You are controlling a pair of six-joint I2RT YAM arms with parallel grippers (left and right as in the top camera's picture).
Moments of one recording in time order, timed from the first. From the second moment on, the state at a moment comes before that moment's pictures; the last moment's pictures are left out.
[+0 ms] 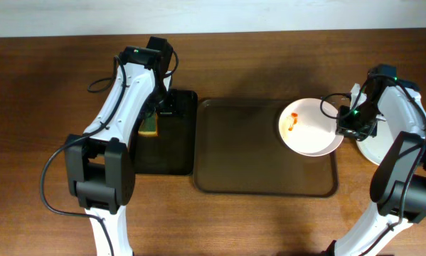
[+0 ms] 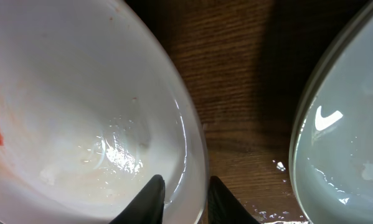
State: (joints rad) left arm -0.23 2.14 1.91 -1.32 -0.01 -0.19; right arm -0.31 2.02 1.49 -1.03 -0.12 -0.05
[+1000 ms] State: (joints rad) left arm -0.23 2.14 1.91 -1.32 -0.01 -0.19; right arm -0.05 2.02 1.48 -1.01 -0.07 -0.09
